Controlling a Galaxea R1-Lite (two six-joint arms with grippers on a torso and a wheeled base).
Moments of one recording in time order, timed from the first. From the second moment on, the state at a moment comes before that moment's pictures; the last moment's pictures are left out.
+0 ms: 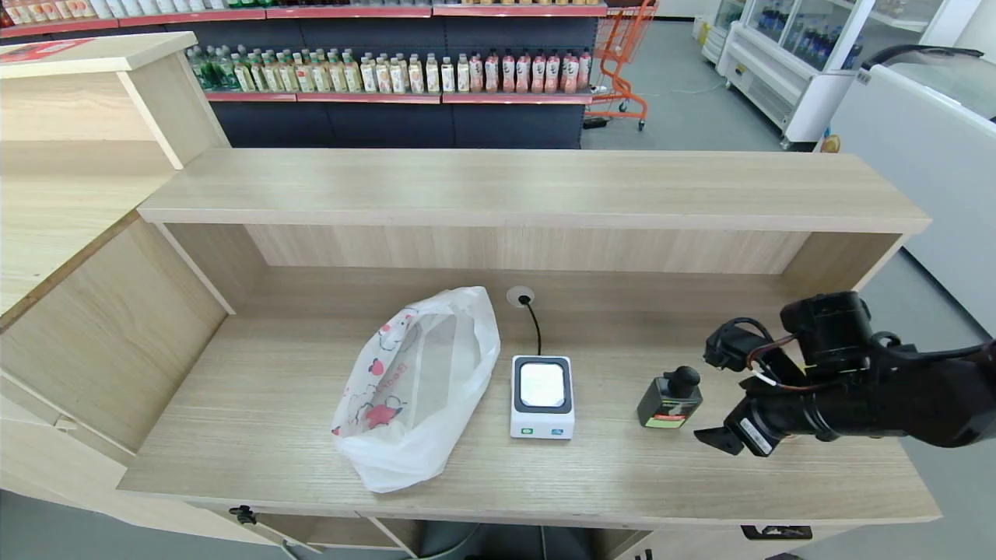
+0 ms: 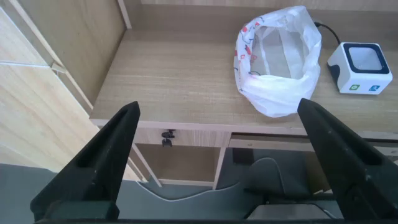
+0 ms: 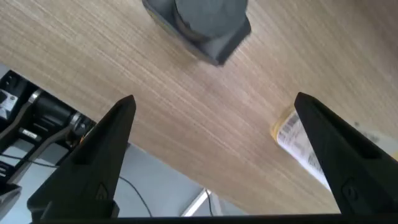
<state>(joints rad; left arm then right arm) 0.00 0.00 0.00 0.00 0.00 0.00 0.17 1.84 -0.77 -0.28 0.05 -0.57</state>
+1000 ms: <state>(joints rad) 0.00 0.00 0.00 0.00 0.00 0.00 0.24 2.11 -0.90 -0.49 0.24 -0.71</state>
